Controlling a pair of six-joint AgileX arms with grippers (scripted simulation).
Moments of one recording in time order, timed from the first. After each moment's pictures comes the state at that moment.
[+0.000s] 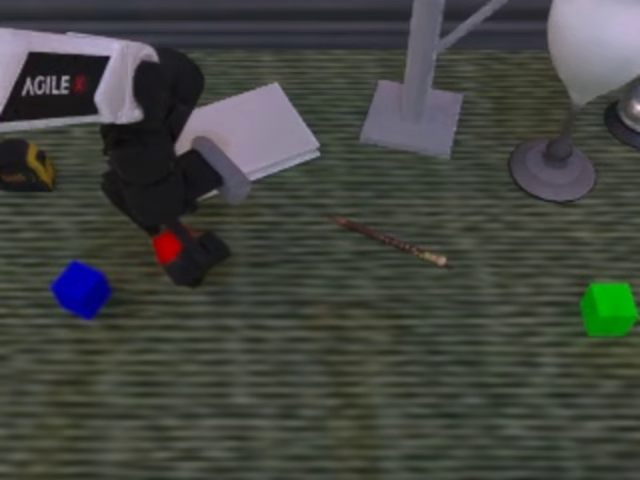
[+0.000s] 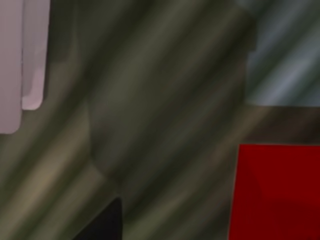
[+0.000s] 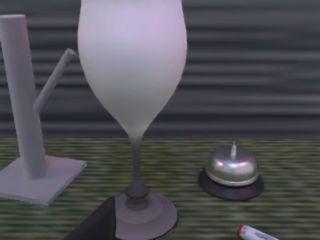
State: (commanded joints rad) left arm -0.29 2.32 1.59 -0.84 0.00 0.66; right arm 0.00 0.00 0.00 0.00 0.00 0.00
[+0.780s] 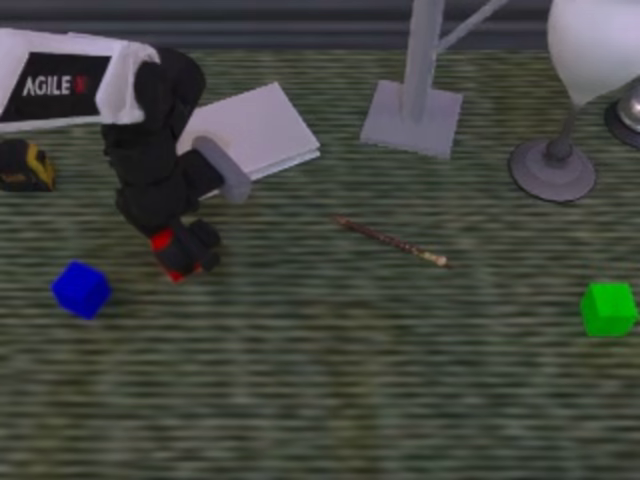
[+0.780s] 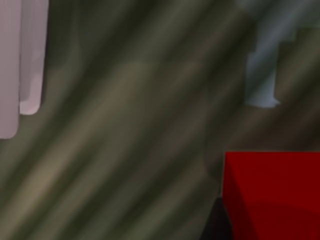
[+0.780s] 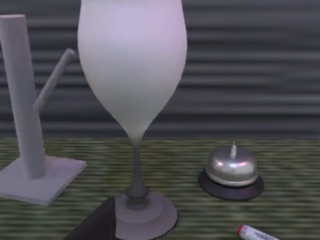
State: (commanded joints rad) left arm -0.29 2.32 1.59 -0.84 0.00 0.66; right arm 0.00 0.00 0.00 0.00 0.00 0.00
